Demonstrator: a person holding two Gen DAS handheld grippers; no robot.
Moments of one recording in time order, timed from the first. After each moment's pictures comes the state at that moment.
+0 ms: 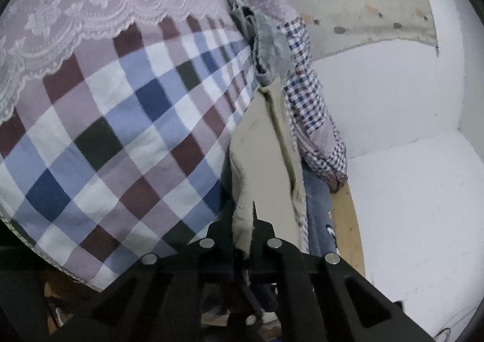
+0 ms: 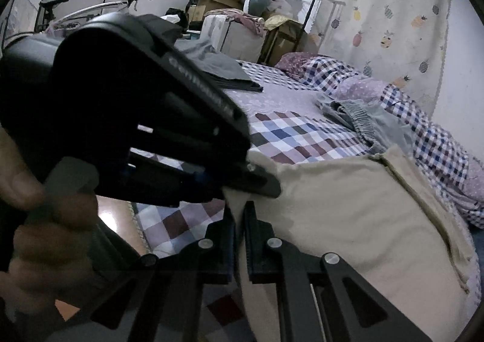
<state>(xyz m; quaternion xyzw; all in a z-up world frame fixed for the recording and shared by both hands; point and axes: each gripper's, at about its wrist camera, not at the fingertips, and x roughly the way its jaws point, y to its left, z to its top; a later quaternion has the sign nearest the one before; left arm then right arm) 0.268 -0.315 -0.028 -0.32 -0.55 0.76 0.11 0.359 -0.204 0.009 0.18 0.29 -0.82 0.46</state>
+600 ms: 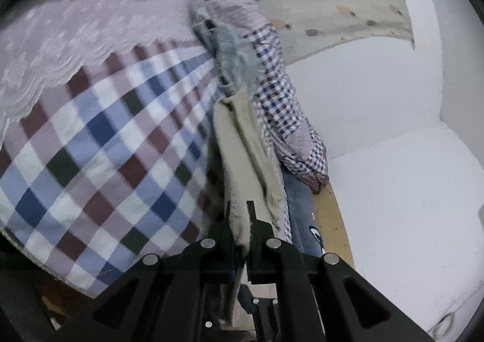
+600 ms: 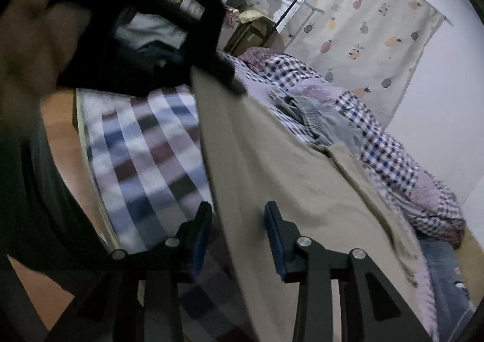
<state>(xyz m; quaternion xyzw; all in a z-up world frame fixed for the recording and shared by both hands) 0.277 -0.308 0.023 -0.28 -0.54 0.78 0.15 0.369 -0.154 -0.007 0.13 0.38 -0.85 0.34</state>
